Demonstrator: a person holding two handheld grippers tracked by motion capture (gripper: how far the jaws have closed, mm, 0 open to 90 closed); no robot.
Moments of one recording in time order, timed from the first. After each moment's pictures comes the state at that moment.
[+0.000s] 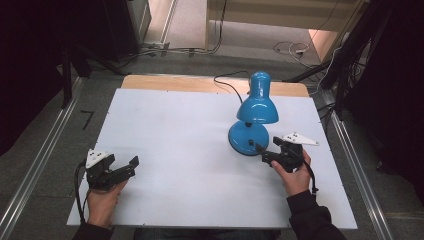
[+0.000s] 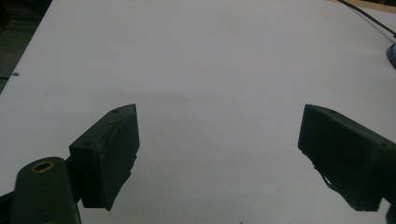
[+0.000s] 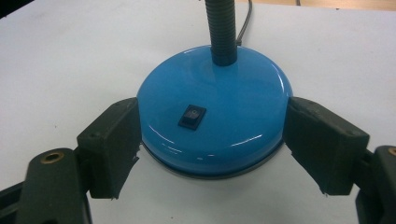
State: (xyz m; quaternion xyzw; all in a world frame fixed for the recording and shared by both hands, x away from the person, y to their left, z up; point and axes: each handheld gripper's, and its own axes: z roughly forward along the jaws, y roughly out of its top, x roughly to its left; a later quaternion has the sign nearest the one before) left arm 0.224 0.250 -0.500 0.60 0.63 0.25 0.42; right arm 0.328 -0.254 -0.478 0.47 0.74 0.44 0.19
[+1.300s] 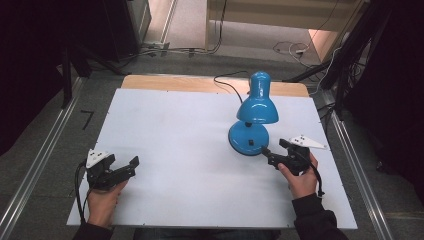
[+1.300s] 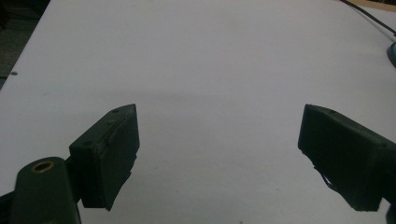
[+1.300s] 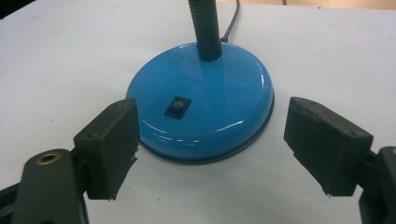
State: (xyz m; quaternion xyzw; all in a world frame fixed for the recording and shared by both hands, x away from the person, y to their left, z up) left arm 0.224 0.250 -0.501 0.60 0.63 0.25 0.42; right arm 0.320 -0.270 -0.476 0.47 0.73 0.45 0.20
